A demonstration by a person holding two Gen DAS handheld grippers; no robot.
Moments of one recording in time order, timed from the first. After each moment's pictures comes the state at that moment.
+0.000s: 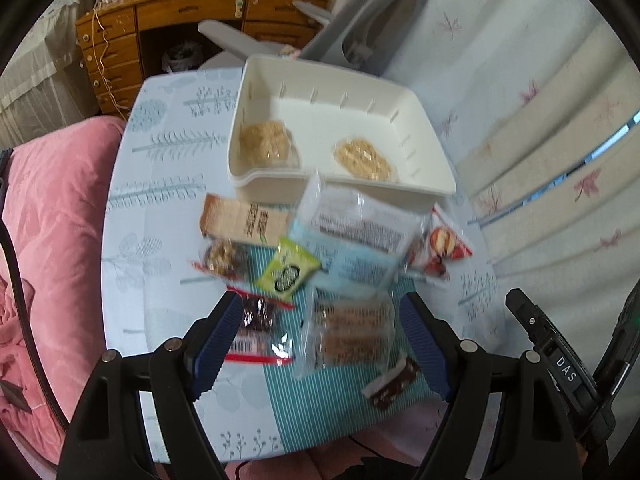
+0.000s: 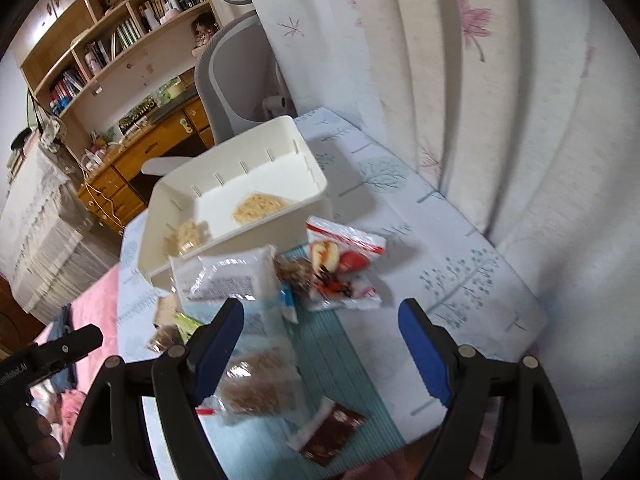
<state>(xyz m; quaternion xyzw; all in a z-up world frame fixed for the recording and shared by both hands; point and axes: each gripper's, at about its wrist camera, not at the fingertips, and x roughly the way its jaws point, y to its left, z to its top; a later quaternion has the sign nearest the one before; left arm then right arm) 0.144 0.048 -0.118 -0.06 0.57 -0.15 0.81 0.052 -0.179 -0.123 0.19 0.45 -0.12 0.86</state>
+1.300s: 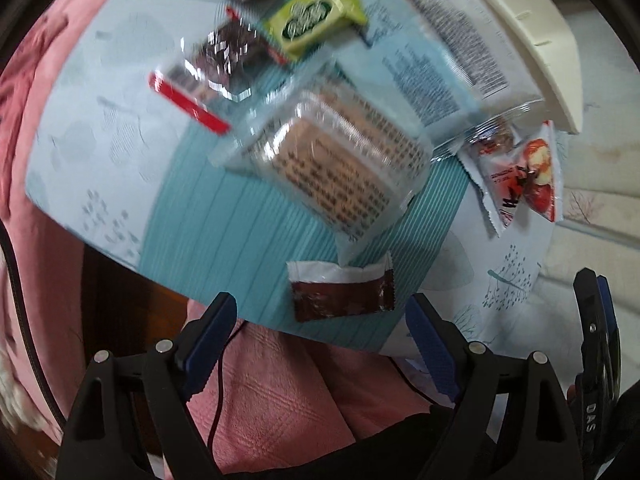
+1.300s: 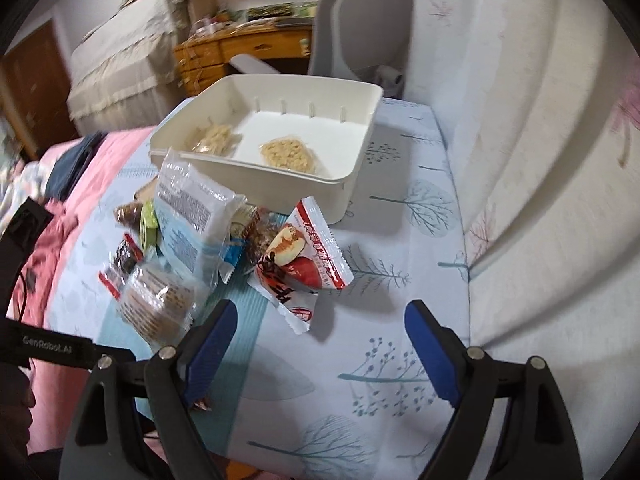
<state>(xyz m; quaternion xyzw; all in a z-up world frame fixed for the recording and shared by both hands) 0.080 -0.044 -0.250 -0.25 0.73 0.09 0.63 0.099 -0.239 -0.160 -0.06 0.50 0.12 0.86</state>
